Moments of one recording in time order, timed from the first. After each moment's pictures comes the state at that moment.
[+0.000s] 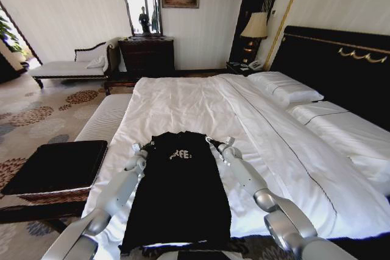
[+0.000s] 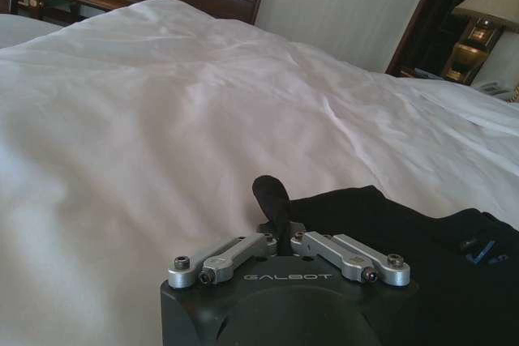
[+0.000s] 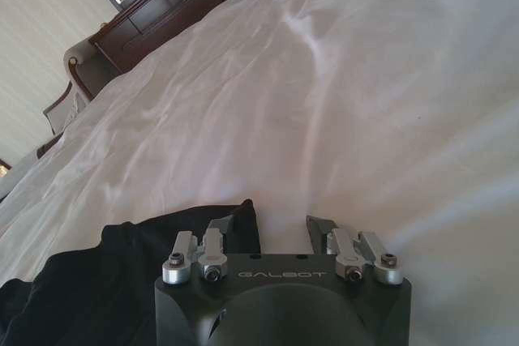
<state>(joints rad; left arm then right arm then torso) 0.63 -1.18 -0.08 -1.06 -0.85 0.11 -0.07 -0.46 1.33 0.11 0.77 0.98 -0.22 -0.08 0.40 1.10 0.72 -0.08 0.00</state>
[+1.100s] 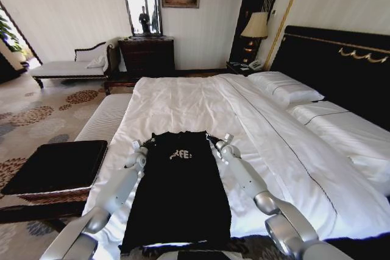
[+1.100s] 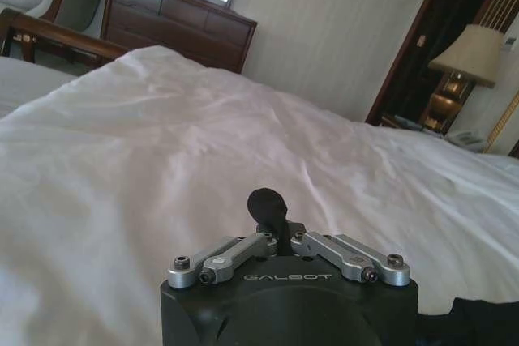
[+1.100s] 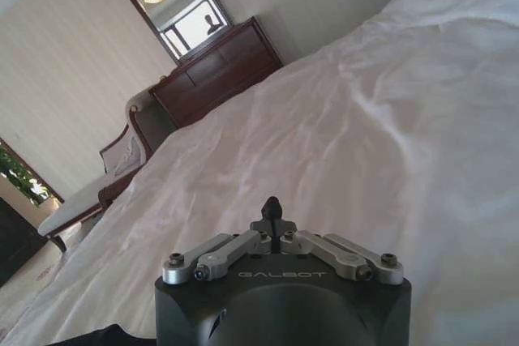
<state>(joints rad) 0.61 -1.14 -0.10 -1.17 -0.92 0.10 -0.09 -0.51 1.29 0.11 1.08 1.00 -0.20 0.00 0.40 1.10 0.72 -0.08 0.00</state>
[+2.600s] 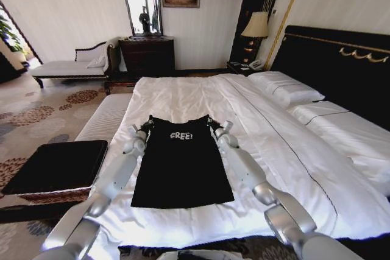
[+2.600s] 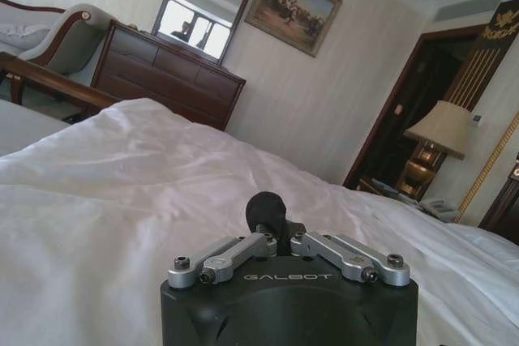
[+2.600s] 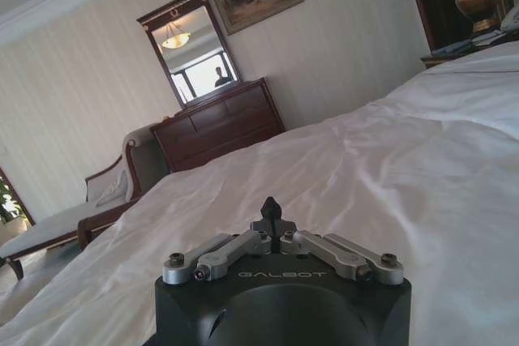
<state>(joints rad) 0.62 -1.15 -0.12 -1.25 -0.96 0.01 -0.09 -0.52 1.28 0.06 1.15 0.87 -0.05 0.09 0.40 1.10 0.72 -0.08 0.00</state>
